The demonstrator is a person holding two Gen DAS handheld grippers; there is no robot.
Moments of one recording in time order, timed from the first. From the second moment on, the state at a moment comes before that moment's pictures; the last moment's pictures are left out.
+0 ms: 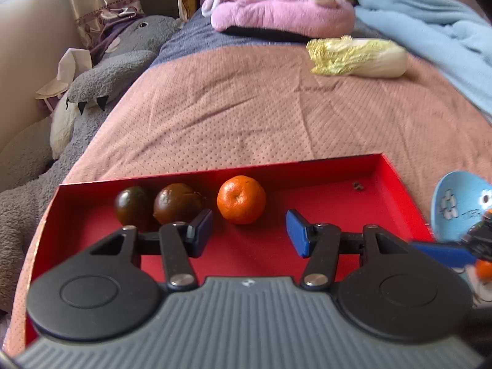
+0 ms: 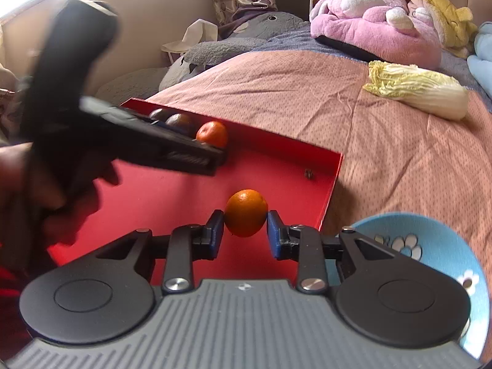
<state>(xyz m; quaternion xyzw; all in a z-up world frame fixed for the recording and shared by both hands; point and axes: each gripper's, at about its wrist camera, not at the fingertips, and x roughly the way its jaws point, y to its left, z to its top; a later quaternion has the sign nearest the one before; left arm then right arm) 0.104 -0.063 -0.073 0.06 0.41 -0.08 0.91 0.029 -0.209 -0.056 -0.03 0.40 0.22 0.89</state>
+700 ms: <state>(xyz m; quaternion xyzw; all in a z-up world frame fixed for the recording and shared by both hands) 0.098 -0.061 -0.073 0.05 0.40 -0.07 0.91 0.000 -0.219 -0.049 -0.01 0.40 0.22 0.89</state>
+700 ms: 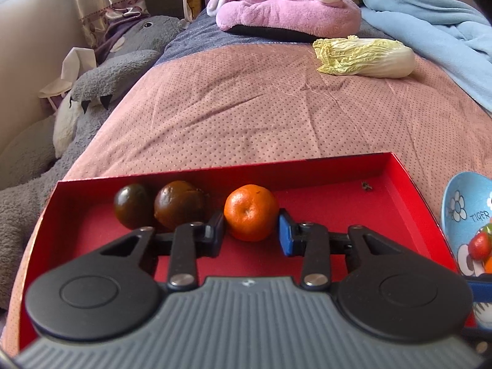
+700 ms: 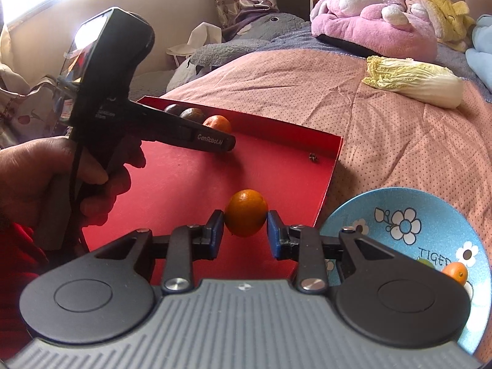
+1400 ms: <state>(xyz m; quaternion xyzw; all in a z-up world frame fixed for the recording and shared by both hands) 0.048 -0.068 -0.054 0.03 0.38 -0.07 0.92 -0.023 -0.224 -0.039 0.00 0.39 0.22 0.90</state>
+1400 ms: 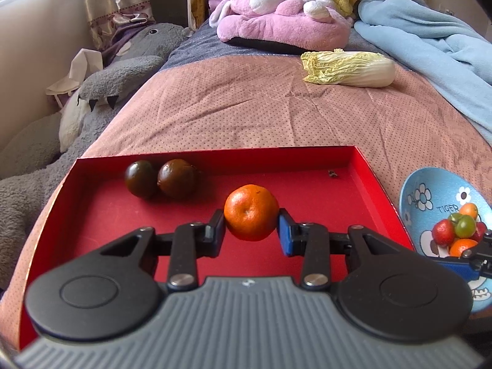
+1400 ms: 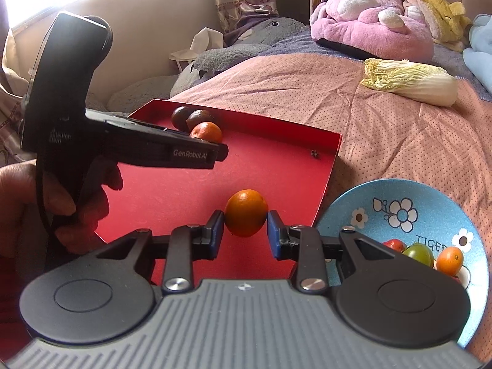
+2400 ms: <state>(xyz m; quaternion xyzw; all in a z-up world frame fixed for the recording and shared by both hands) 0.014 -0.062 -0.036 -0.01 0.35 -0.05 0.93 -0.045 -0.217 -0.013 -0.02 0.37 0.23 0.90</state>
